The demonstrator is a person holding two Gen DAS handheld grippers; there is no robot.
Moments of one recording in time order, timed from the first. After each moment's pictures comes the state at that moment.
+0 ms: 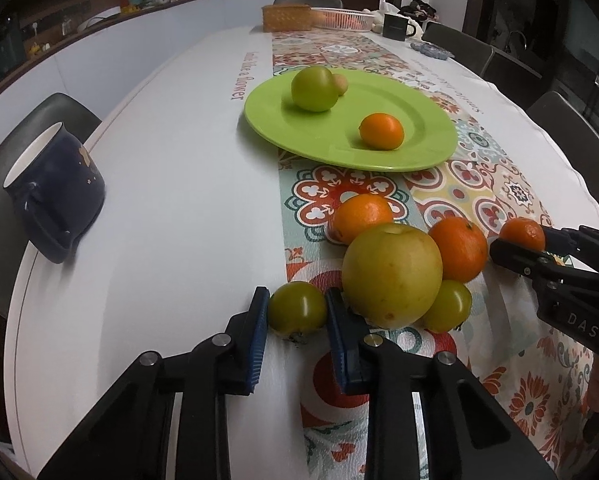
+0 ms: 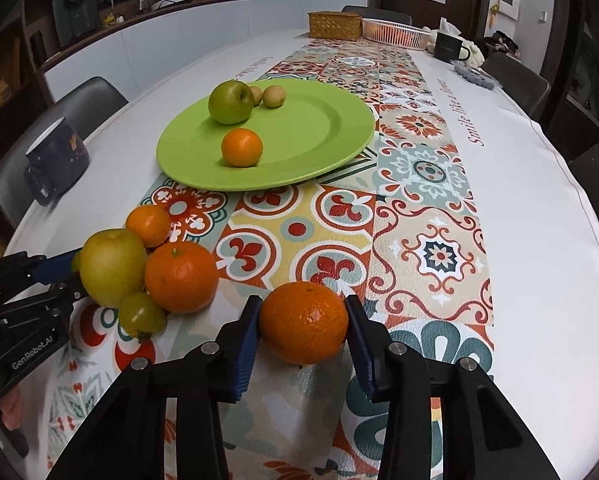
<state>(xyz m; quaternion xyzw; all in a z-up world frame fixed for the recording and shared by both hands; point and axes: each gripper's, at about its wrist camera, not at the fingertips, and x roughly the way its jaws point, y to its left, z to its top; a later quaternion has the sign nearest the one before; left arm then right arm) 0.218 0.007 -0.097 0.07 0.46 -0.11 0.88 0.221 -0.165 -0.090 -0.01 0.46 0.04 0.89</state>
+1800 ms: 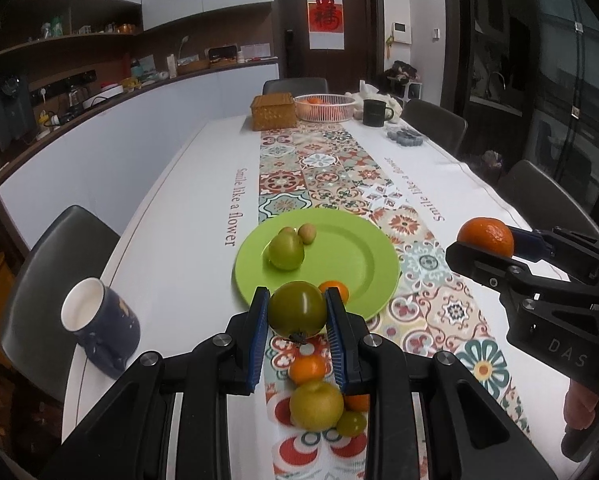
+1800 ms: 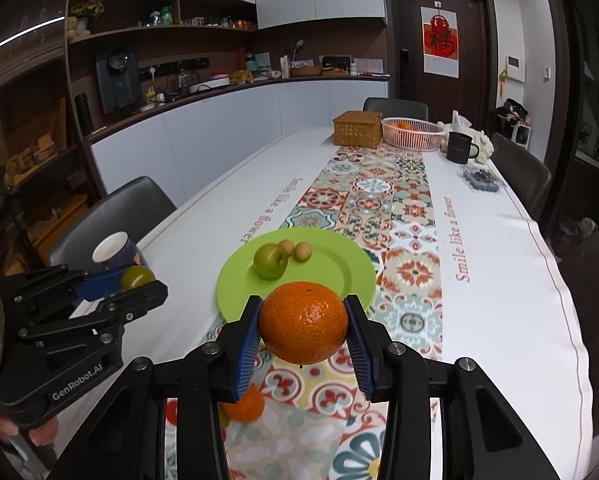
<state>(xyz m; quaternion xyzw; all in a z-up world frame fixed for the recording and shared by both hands) 0.227 -0.032 0.038 0.07 0.35 -0.12 0.93 0.228 -0.175 0.046 0.00 0.32 0.10 0.94</state>
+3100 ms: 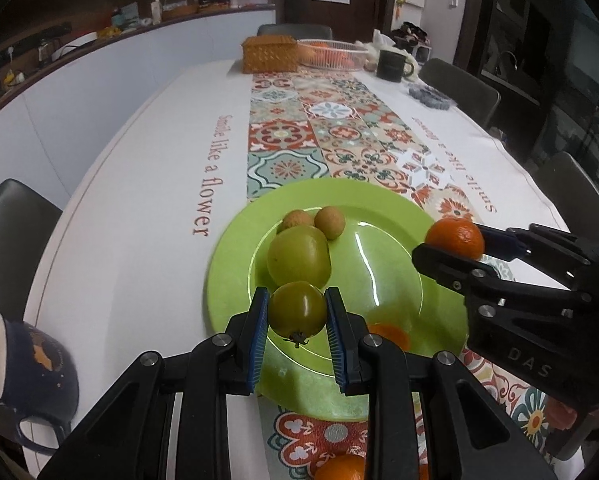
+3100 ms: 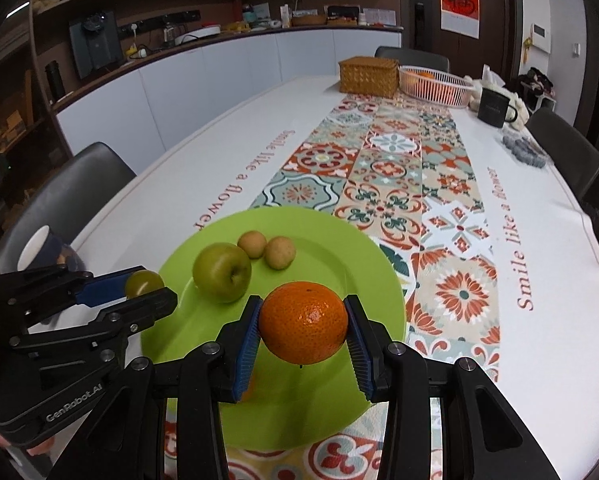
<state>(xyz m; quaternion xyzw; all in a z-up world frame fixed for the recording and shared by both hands) 0.358 -0.033 -0.044 0.05 0.43 -0.14 0.89 0.372 -0.164 -0.042 0.00 0.41 0.11 0.91</state>
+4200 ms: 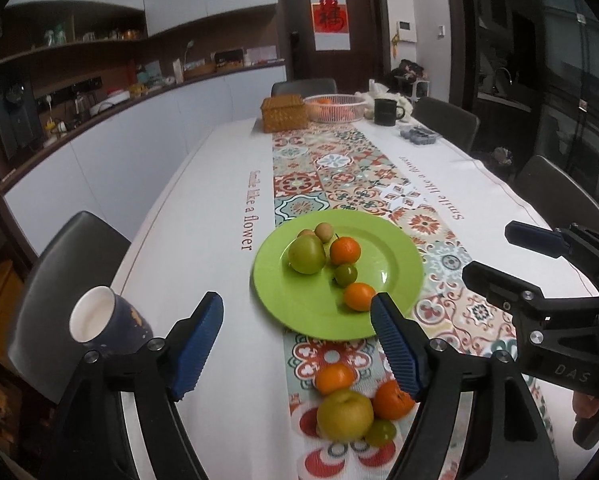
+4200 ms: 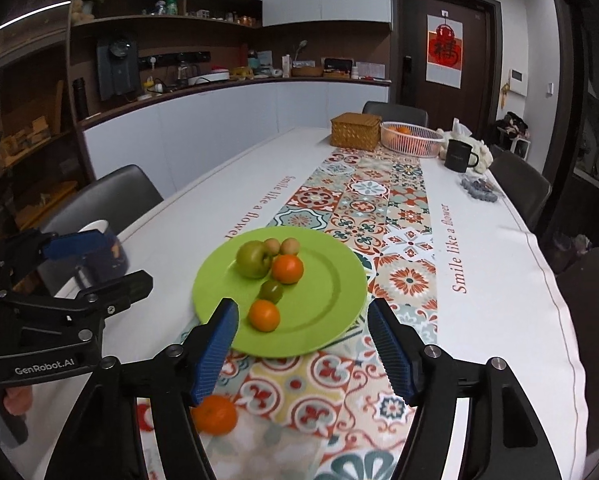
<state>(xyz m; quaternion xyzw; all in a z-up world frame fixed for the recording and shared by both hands) 0.227 -0.020 0.032 0.09 0.33 -0.11 0.93 0.227 -0.170 0.030 -0.03 0.31 0.10 0.95</state>
